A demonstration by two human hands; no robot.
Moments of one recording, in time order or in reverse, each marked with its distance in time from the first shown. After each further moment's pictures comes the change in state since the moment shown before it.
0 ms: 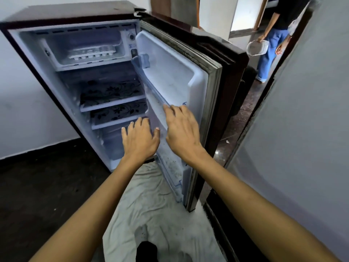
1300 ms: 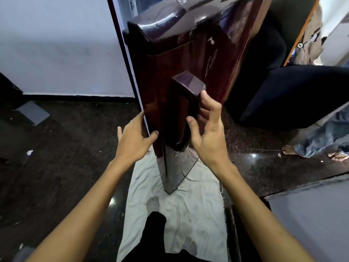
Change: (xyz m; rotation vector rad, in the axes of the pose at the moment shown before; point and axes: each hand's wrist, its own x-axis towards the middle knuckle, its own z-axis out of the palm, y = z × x) left_hand -0.024 -0.157 -0.006 -0.315 0.197 -0.339; right_hand 0.026 -0.069 0.070 1.073 0.017 -0.108
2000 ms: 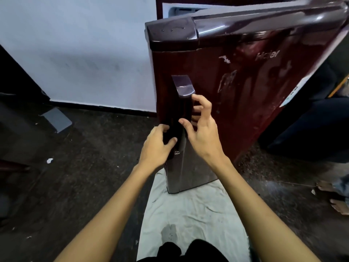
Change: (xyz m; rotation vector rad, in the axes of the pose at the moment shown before) left_hand 0.139 -0.084 -0.035 -0.149 -0.002 -0.054; right_hand 0.140 0.015 0.167 -0.050 -0.171 -0.027
